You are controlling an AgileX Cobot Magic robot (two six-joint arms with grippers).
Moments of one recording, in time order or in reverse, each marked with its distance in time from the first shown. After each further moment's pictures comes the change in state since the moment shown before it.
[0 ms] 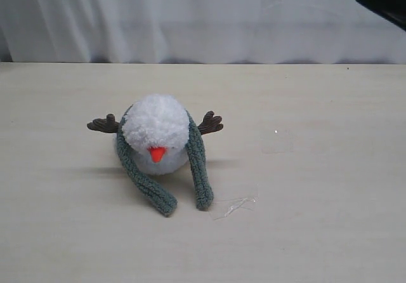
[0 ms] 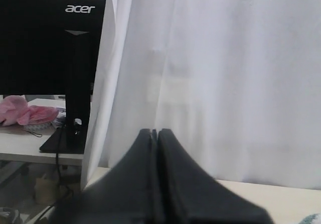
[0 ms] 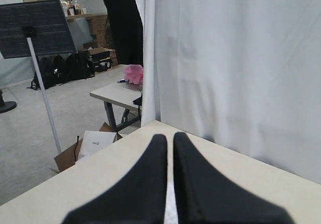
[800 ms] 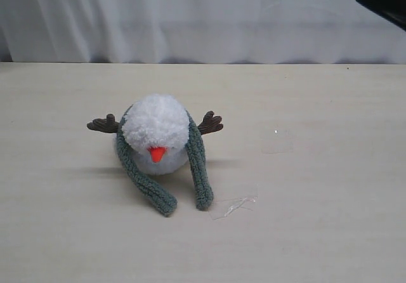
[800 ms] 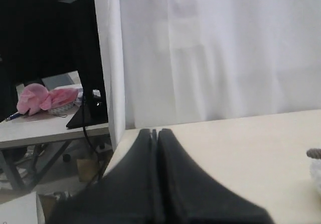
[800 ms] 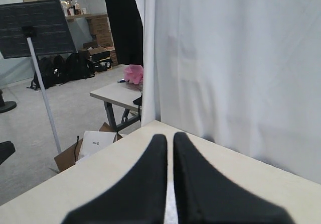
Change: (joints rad) left arm 0.011 0.000 0.271 0.040 -0.161 0.202; right arm 0.000 0.000 0.000 0.000 0.000 0.000
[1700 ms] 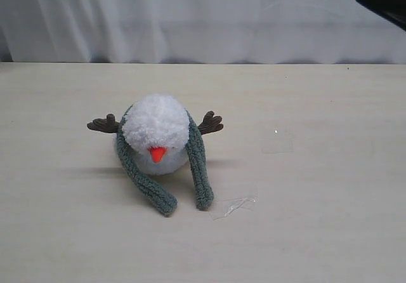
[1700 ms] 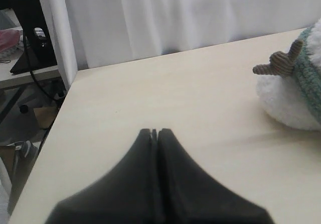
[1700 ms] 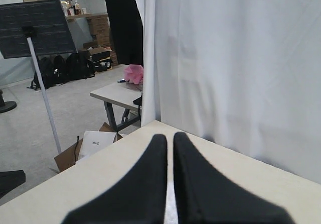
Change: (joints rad) left arm -0.144 0.000 0.000 0.004 0.242 0.001; right arm 0.000 0.000 0.000 0.000 0.000 0.000
